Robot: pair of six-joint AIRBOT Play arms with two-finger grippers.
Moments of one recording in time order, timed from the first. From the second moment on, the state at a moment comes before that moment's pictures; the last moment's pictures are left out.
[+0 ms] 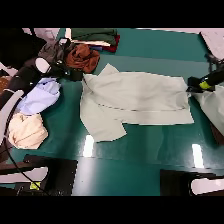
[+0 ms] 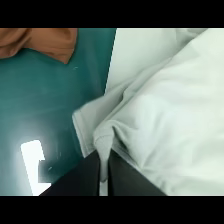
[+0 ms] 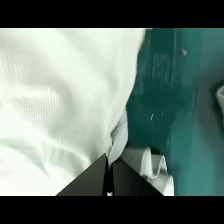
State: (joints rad) left arm -0.08 -1.36 1.18 1.17 -0.69 -1.22; right arm -0.14 -1.66 1.59 -1.35 1.30 1.53
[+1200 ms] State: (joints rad) left arm 0.19 -1.43 0.83 0.72 -1.20 -1.27; right arm -0.17 -1.25 1.30 -1.19 1.27 1.49
